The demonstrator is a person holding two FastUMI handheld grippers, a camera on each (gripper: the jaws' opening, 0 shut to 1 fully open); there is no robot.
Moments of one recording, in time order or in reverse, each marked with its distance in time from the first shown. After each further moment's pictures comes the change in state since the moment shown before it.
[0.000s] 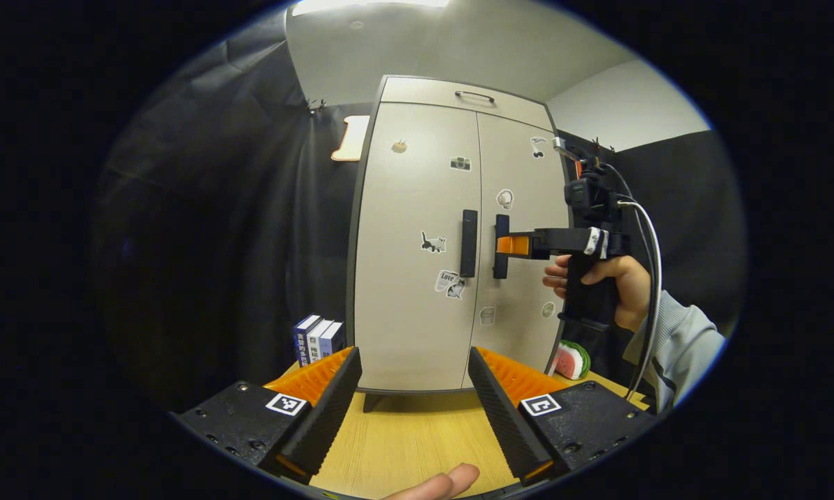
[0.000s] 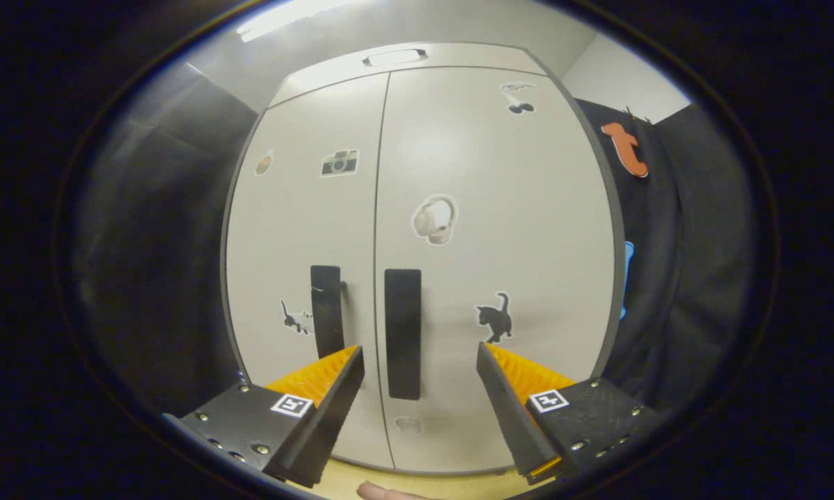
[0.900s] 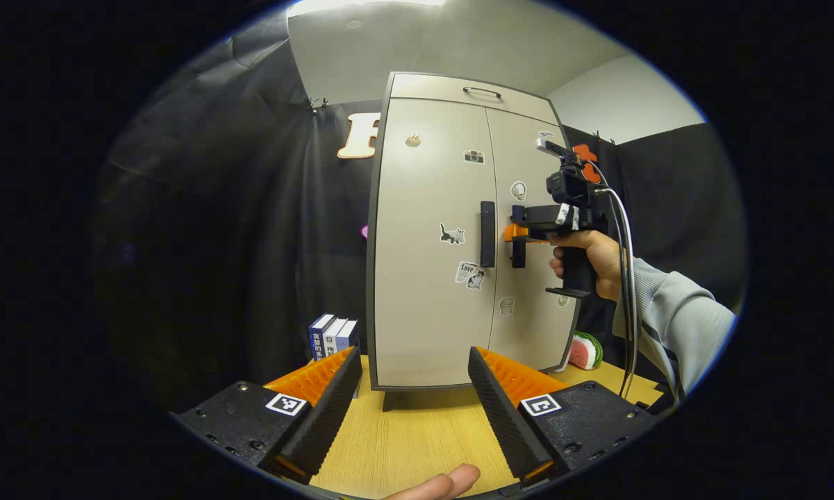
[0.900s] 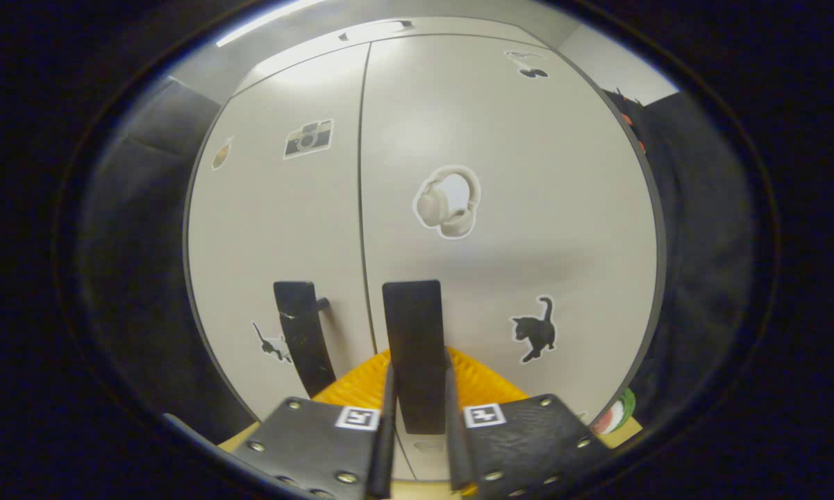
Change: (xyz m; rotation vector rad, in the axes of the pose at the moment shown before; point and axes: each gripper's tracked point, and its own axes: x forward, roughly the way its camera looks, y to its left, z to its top) left arm 0.001 0.028 -0.011 0.043 0.005 0.018; right arm 0.046 0.007 -0.004 0.054 0.055 -0.068
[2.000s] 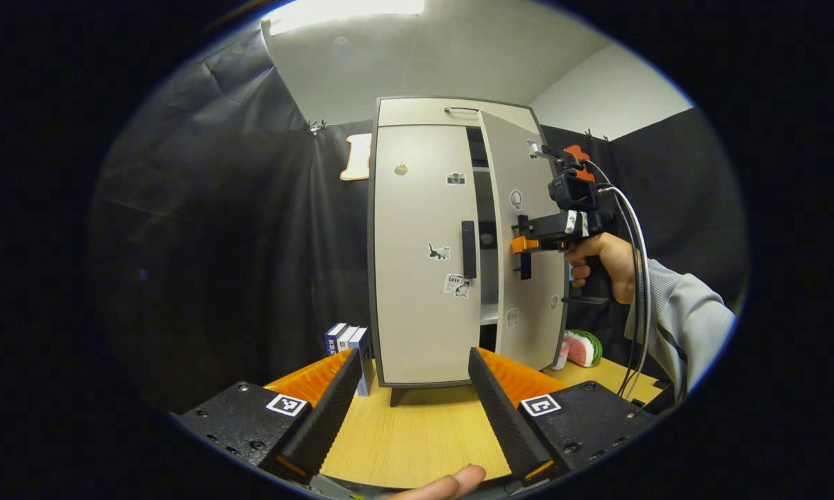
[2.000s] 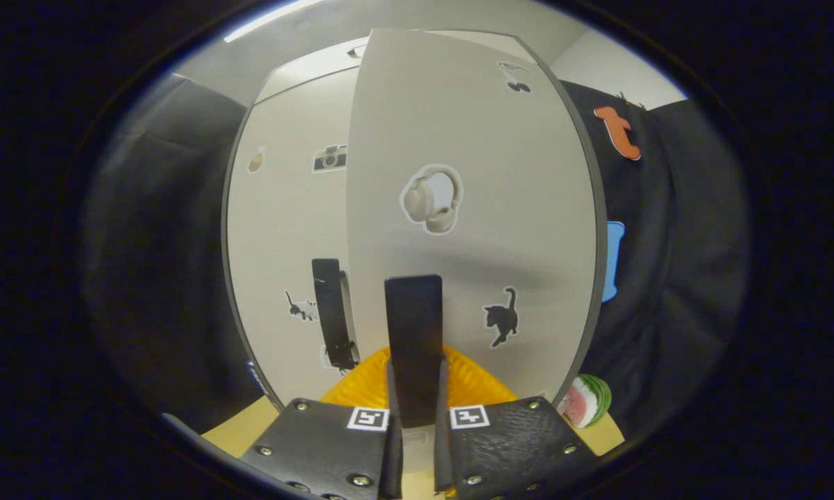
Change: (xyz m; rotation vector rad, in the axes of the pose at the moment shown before) left arm -0.066 -0.045 0.029 0.065 -0.030 0.048; right arm -0.047 -0.018 0.005 -0.015 0.051 0.076
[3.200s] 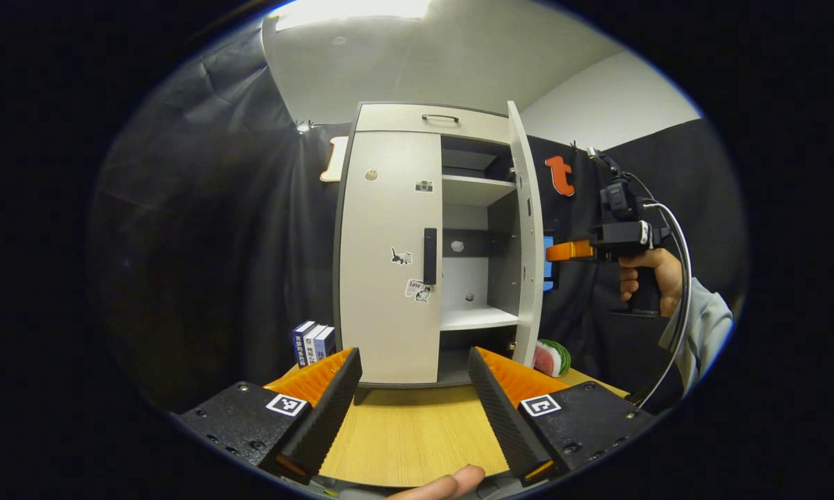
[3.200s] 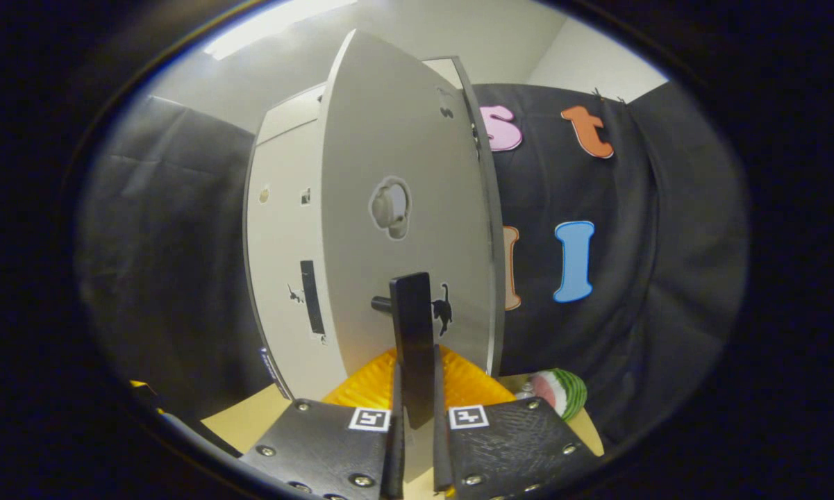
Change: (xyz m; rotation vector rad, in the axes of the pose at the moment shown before) left arm -0.006 -0.059 0.000 -0.044 -0.008 -0.072; right arm -0.044 -0.051 0.007 0.030 -0.040 0.050
